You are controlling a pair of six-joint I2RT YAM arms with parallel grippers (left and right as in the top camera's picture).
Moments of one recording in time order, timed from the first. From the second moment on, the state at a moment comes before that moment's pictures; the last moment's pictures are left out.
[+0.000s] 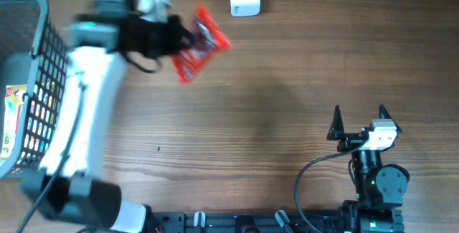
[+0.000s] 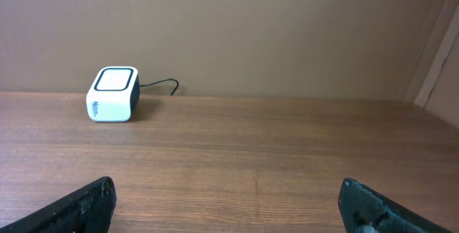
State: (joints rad) left arm -0.16 1.66 1.65 -1.02 0.54 -0.30; right arm -0.09 0.01 0.01 0.00 -0.07 -0.04
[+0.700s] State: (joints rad) left arm 0.05 1.46 1.83 -0.99 0.56 -0.35; right arm -0.09 0.01 0.01 0.00 -0.07 -0.04
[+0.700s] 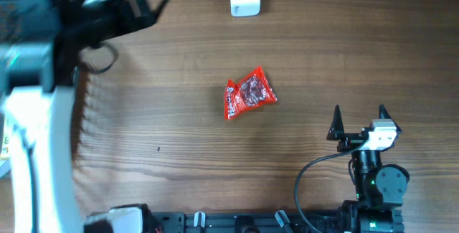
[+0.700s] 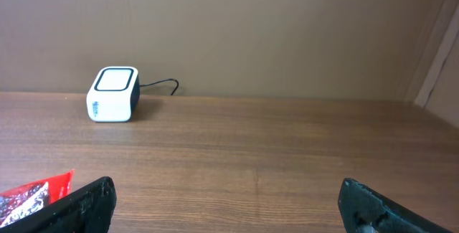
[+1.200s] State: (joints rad) left arm 0.76 1.65 1.81 -1.20 -0.18 -0.58; right arm -0.09 0.01 0.01 0.00 -0.07 -0.04
